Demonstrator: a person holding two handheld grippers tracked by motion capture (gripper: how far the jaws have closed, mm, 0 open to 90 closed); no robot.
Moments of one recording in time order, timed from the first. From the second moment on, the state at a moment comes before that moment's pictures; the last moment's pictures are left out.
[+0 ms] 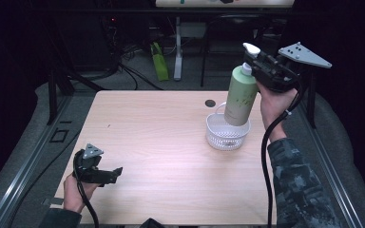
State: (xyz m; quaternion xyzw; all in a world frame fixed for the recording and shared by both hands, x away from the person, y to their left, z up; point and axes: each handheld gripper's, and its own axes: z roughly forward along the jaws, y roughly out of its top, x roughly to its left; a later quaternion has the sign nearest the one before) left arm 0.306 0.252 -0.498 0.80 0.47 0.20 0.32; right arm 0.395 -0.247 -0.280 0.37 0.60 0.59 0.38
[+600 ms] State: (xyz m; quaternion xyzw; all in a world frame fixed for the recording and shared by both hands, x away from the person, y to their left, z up) left arm 0.305 0.252 -0.498 0.80 0.47 0.20 0.32; right arm 0.410 -0.244 -0.296 0.39 0.61 0.59 0.37
